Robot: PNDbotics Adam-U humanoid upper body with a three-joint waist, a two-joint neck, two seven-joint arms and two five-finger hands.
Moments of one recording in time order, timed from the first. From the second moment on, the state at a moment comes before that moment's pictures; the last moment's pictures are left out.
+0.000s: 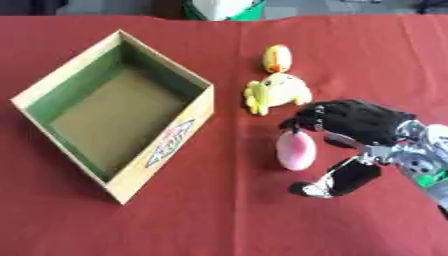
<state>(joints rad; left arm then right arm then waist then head) -0.22 0.19 -0.02 -1.98 -0.13 -0.28 0.60 -0.24 -0.88 0.21 -1.98 0.73 -0.14 0.45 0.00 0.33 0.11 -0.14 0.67</state>
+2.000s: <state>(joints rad) -0.23 0.18 -0.03 -1.98 -0.12 -0.28 0.58 -0.24 -0.87 0.18 -1.98 0.84 -0.04 0.46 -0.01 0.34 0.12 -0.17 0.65</state>
